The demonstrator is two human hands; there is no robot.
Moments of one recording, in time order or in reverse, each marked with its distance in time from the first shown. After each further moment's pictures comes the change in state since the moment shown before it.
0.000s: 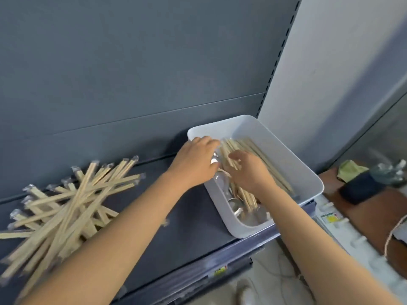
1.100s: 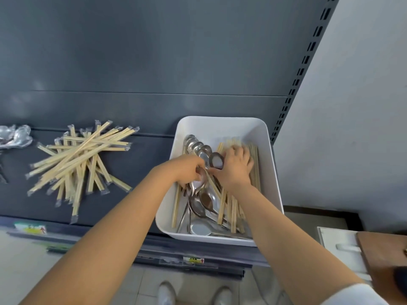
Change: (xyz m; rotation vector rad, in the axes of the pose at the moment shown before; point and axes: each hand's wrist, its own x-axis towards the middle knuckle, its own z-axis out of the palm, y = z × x) left_hand 0.054 0.066 0.053 -0.254 -0.452 -0.709; right_hand 0.090 0.090 0.009 -0.076 -0.217 -0.320
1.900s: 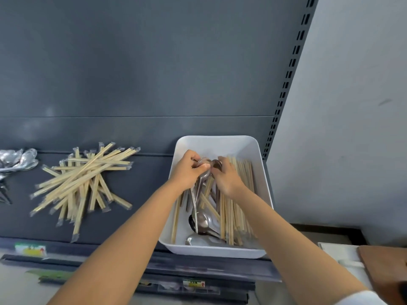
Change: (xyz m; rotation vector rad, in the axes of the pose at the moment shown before) left_hand 0.017 0.008 0.012 -0.717 0.556 0.020; right_hand 0.003 -0.006 -0.020 0.600 -0.186 0.006
